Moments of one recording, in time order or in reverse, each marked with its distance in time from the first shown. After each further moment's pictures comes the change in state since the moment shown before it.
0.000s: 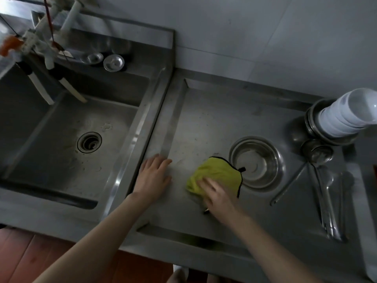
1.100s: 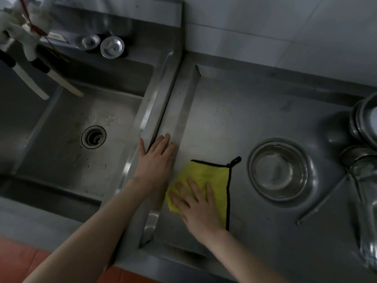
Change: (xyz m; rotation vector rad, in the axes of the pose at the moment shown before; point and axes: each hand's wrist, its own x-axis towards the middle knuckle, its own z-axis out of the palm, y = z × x) left_hand 0.076 -0.036 0.012 0.192 -0.027 0.006; right_hand 0.051 -0.044 0.062 -0.171 -0.279 -0.178
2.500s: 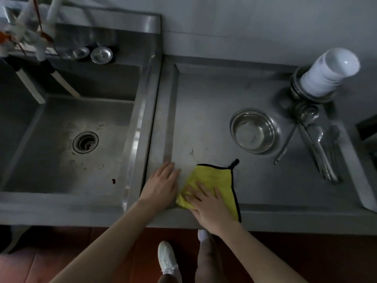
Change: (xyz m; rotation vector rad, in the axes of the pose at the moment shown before) left_hand -0.159 0.002 0.014 -0.165 -0.074 0.316; right_hand -0.094 -0.091 0.019 0.092 -0.108 0.292
